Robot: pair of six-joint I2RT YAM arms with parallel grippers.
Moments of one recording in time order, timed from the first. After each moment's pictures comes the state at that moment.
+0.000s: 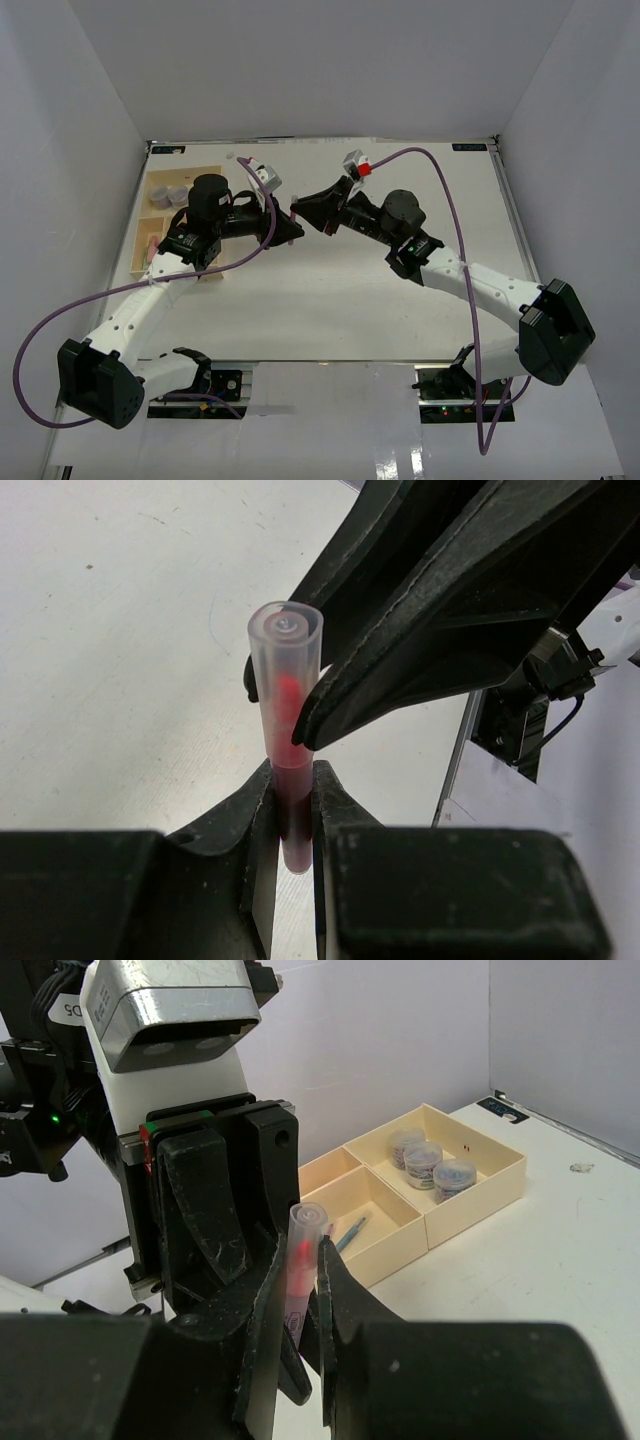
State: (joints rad) left arm -0.39 1.14 1.00 -0.17 0.80 -0.06; right arm 0.82 1.39 0.94 0.61 -0.39 0.33
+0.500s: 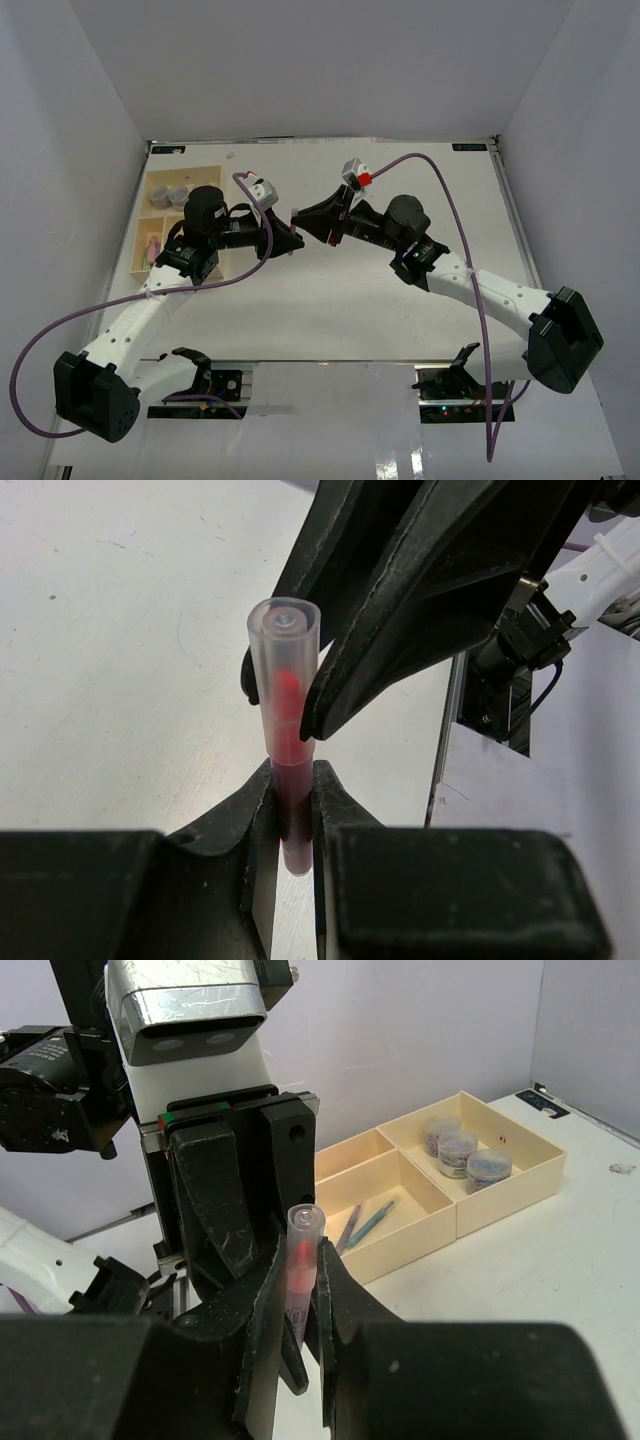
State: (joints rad) left arm -0.39 1.07 0.90 -0.10 0.90 -0.02; right arm 0.83 1.32 0.92 0.59 -0.47 0.30
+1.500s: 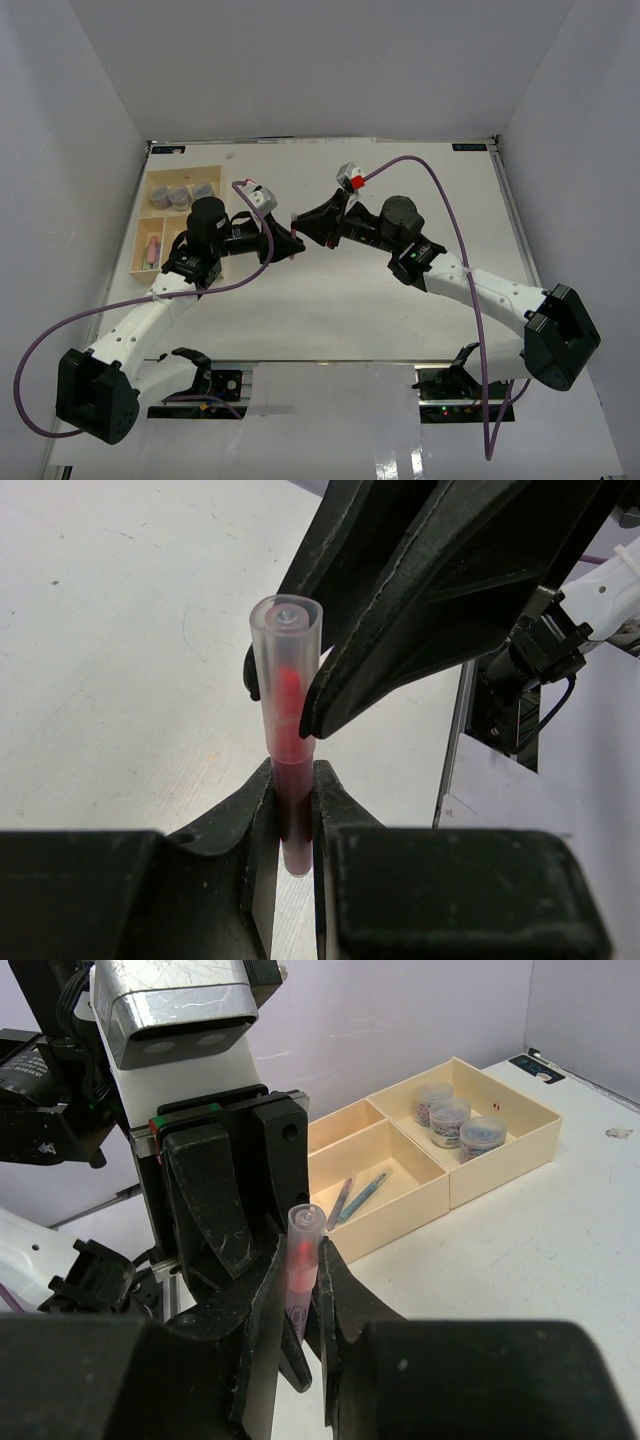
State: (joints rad) left arm -0.39 1.06 0.77 0.08 0.87 -0.10; right arm 0.83 1.34 0.91 0.55 -0.45 0.28
